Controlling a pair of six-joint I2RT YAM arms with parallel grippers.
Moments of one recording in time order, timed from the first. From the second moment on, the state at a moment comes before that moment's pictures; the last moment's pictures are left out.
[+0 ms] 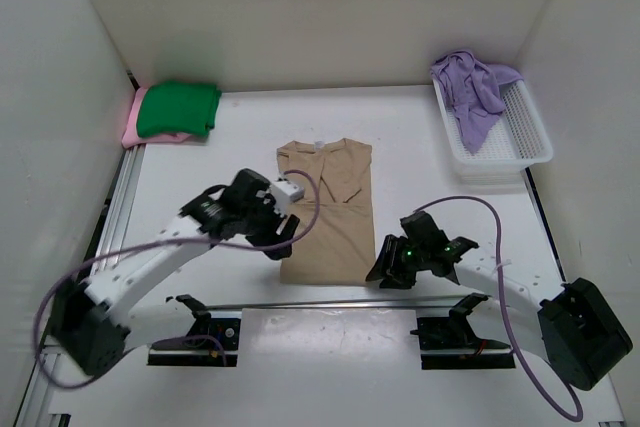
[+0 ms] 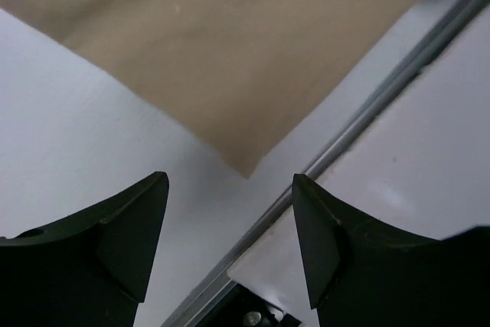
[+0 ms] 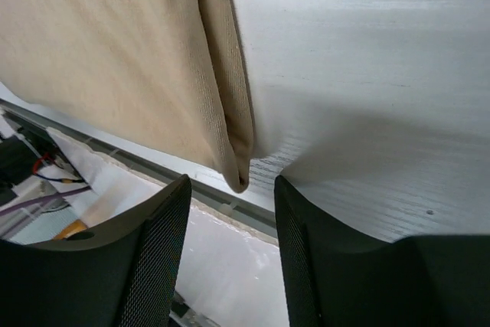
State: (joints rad) left arm -0.67 1.05 0.90 -0.78 0.24 0.00; right arm 0.65 1.05 0.36 -0.36 -0.35 0.93
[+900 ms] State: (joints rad) left arm -0.64 1.54 0.80 -0.65 0.46 -0.01; right arm 0.67 1.03 0.31 -0.28 -0.29 1.10
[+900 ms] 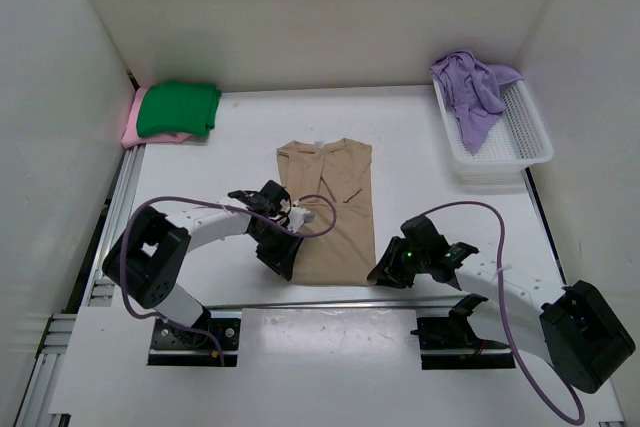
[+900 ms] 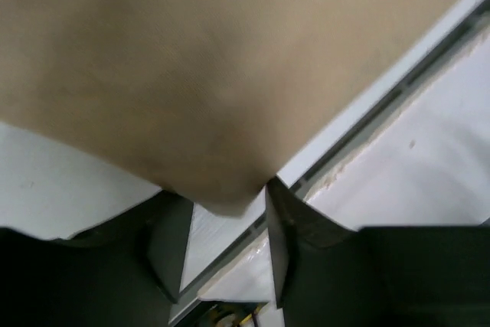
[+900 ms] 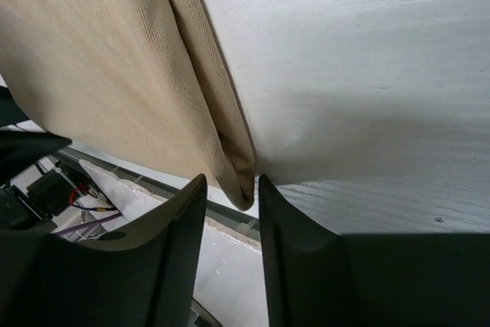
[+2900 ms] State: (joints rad) left arm -0.14 2.23 1.98 -1.09 0.63 -0.01; right arm 0.32 2.01 1.70 -0.71 -0.33 0.74
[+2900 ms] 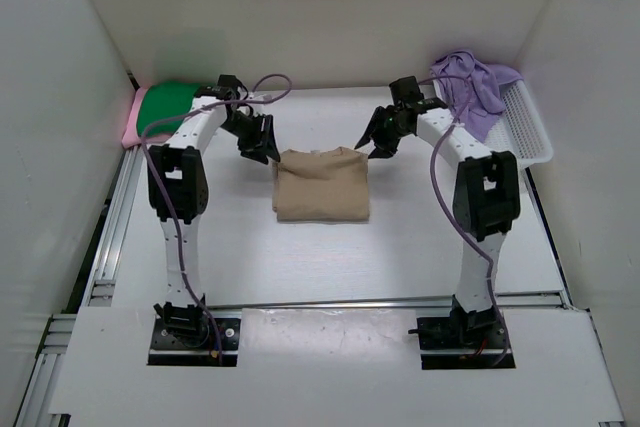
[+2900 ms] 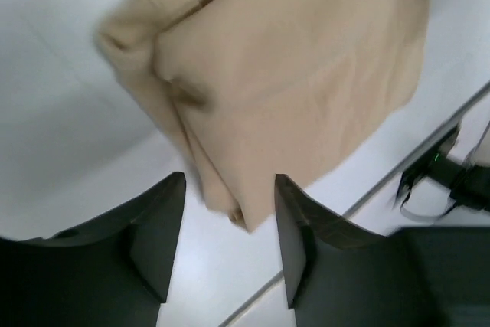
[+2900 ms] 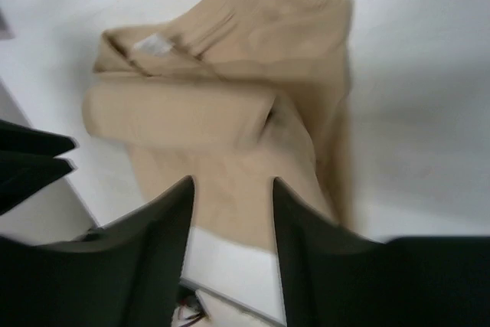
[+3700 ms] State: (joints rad) left arm -0.41 2.26 2.06 -0.83 0.22 0.00; right arm 0.35 2.18 1.73 -0.57 -0.33 0.69
